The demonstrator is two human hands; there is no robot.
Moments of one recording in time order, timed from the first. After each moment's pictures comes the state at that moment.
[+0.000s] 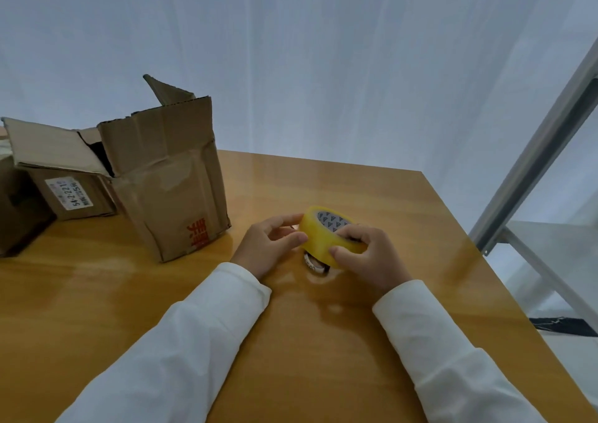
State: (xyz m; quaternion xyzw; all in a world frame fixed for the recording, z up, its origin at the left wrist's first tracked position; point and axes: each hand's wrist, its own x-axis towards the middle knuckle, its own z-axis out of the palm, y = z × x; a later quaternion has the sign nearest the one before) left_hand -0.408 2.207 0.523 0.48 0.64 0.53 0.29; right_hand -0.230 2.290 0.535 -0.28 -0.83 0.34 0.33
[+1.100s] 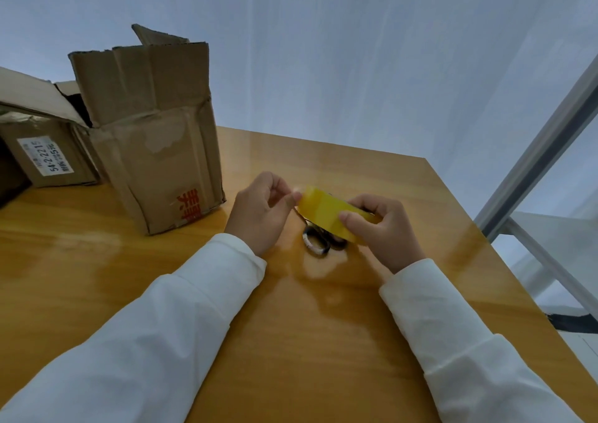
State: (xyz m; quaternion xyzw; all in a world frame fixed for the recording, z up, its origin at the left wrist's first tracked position) left_hand -0.402 2.206 0.530 0.50 0.65 0.56 0.10; right_hand -0.229 2.287 0.539 -0.27 -0.80 0.38 0.38
